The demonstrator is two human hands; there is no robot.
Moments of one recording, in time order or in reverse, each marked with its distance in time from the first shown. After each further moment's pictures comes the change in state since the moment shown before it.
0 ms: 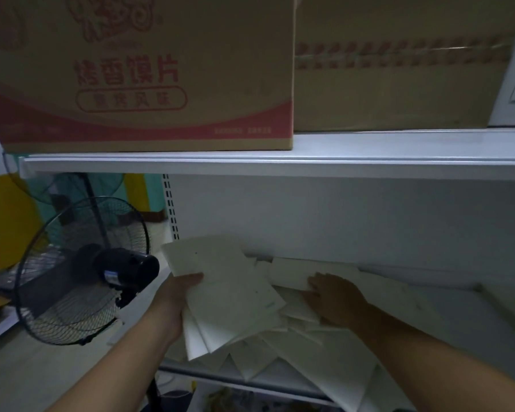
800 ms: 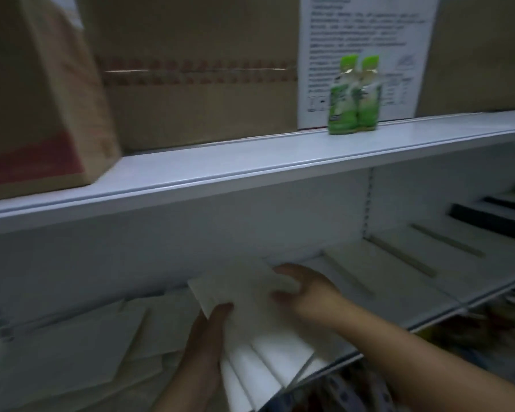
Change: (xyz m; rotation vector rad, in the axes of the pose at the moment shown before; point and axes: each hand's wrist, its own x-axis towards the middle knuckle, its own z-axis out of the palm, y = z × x) left_hand -0.050 -0.110 0.184 0.172 -0.398 -0.111; right_hand -0.142 0.078 -0.082 0.631 0.175 0.375
